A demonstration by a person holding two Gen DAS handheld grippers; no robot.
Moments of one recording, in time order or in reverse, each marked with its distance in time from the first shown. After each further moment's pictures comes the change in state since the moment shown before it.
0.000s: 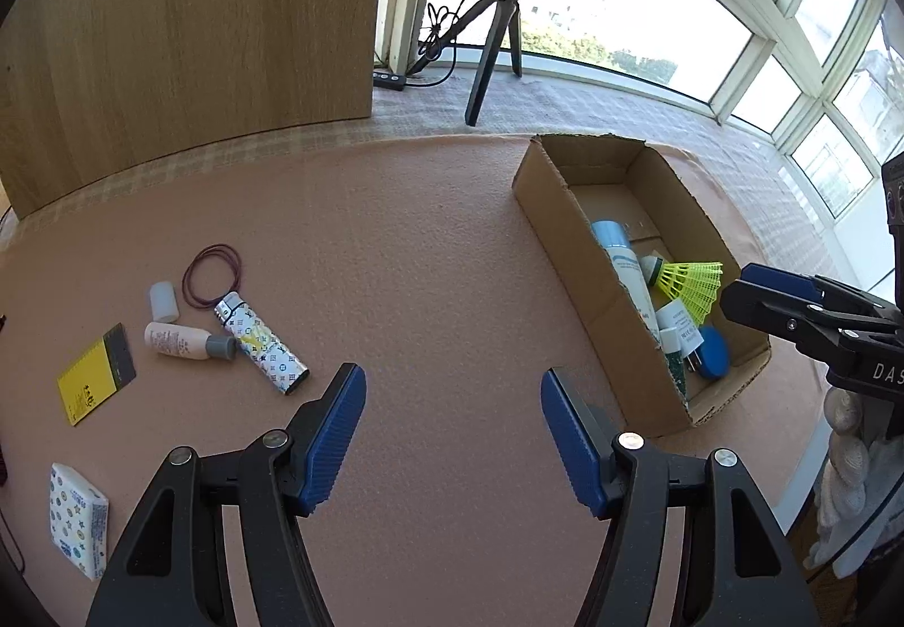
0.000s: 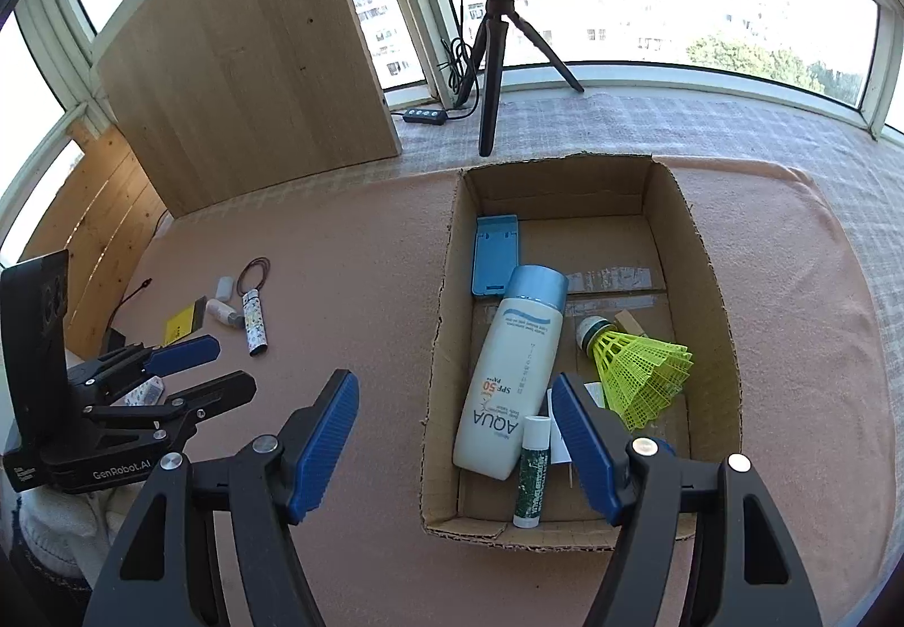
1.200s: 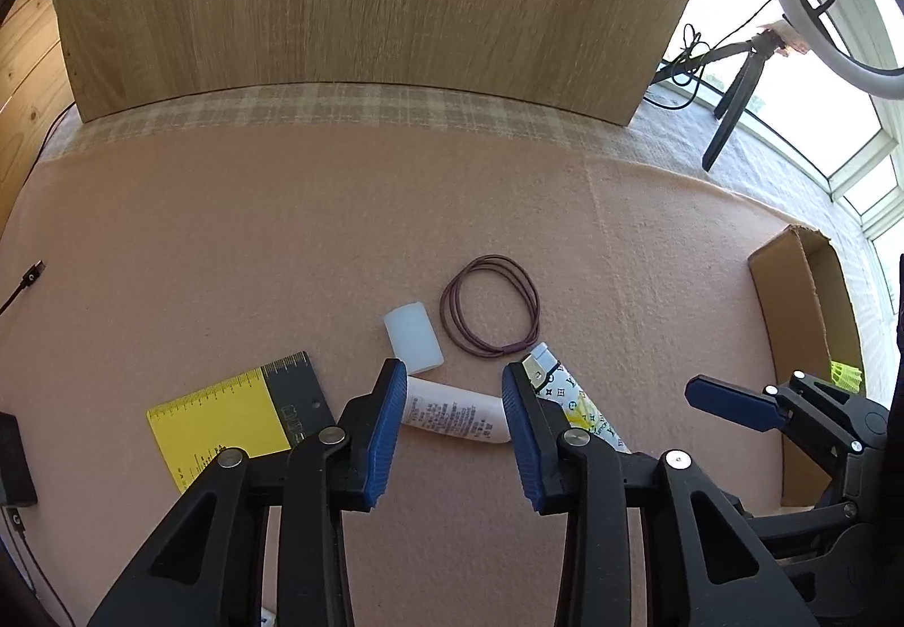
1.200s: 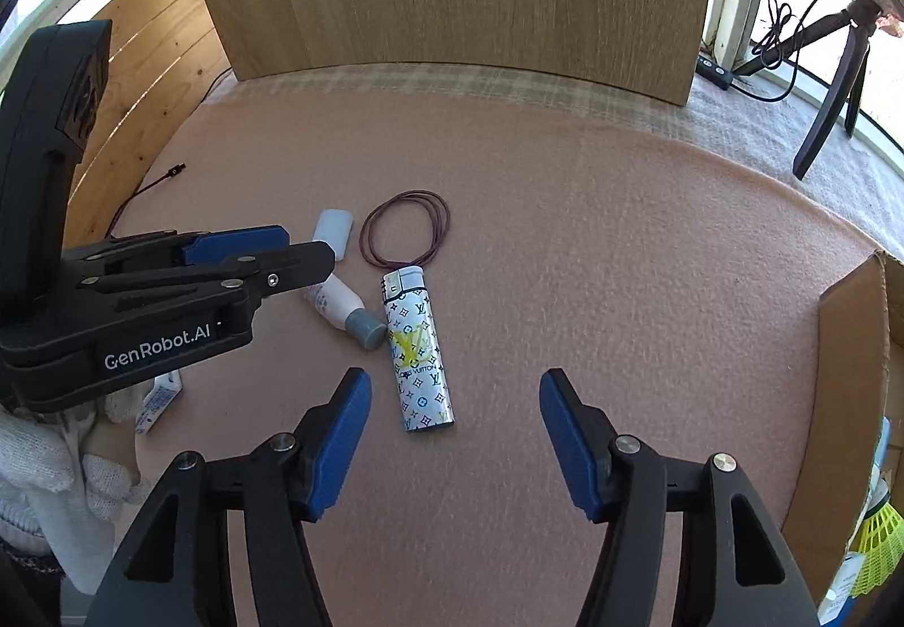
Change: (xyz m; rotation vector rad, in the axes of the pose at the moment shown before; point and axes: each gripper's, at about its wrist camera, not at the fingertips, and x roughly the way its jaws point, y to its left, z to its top) left arm 0.052 0.191 0.022 -0.221 0.076 0.120; right arm 0.173 0.180 0.034 -0.277 0.230 0.086
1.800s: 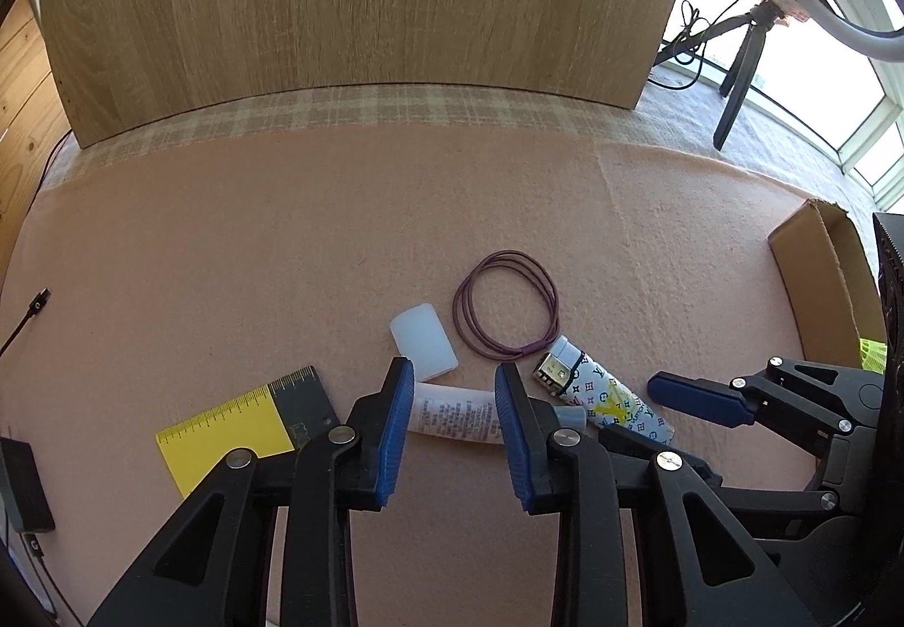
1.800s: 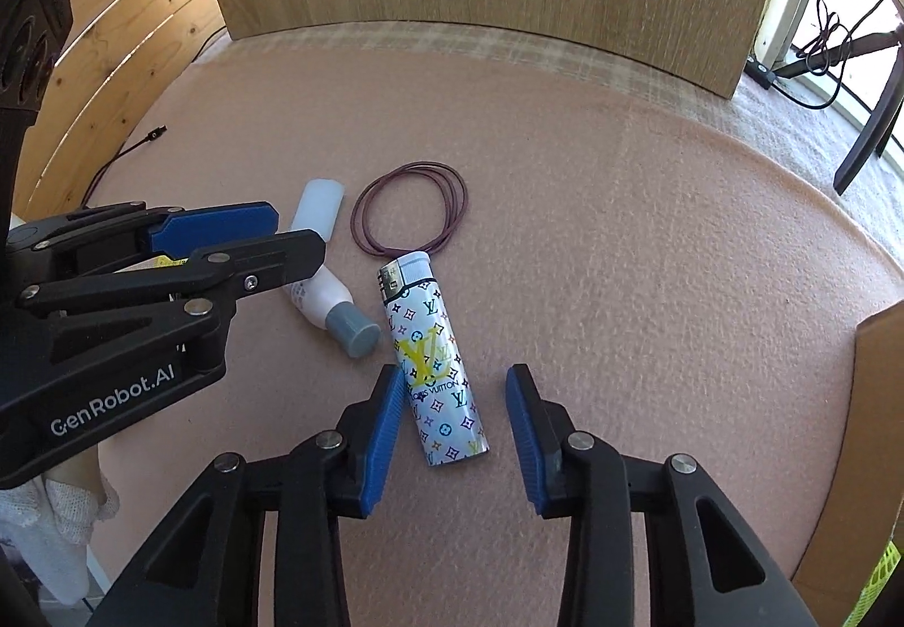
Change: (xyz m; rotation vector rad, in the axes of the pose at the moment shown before) left arm 0.011 -0.002 0.005 0.072 0.008 0.059; right arm 0.034 0.012 0.004 -0.056 0.049 -0.034
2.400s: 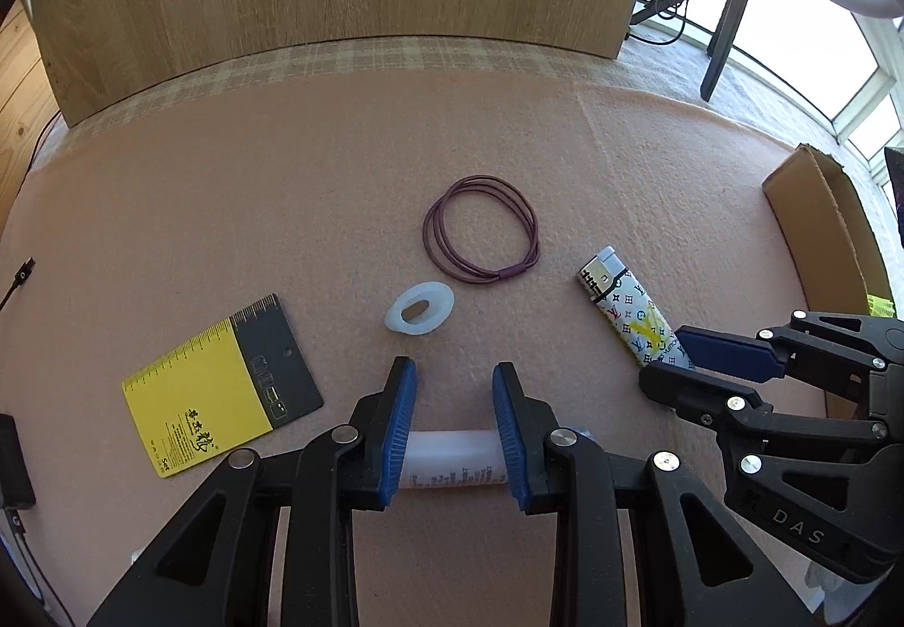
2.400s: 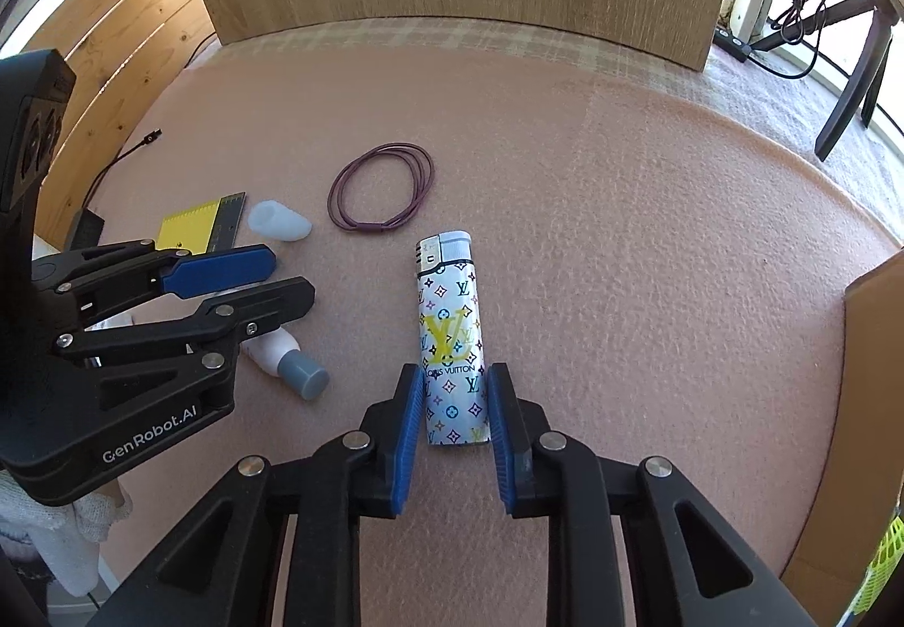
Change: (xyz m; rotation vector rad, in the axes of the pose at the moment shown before) left arm 0.000 -0.009 -0.024 0.017 0.031 -0.022; right arm -0.008 -0.015 -0.016 0.040 0.006 0.011
